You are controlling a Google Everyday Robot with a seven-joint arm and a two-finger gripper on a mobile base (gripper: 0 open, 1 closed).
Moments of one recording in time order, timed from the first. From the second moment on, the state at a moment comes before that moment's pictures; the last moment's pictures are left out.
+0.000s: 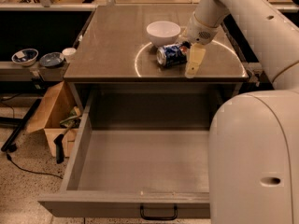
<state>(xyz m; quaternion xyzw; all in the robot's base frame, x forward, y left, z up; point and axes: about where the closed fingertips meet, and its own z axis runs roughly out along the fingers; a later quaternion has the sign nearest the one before) 0.715 -0.136 0.843 -0.68 0.71 0.04 0.16</state>
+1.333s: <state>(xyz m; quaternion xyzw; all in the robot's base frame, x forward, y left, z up) 0.726 -0.130 0.852 -0.68 0.71 0.03 0.17</state>
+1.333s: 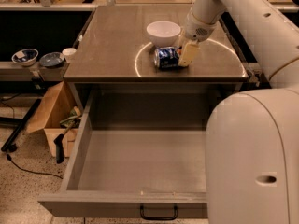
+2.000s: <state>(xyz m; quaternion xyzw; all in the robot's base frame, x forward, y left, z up) 0.727 -0.130 0.852 -0.68 0.71 0.03 0.17</state>
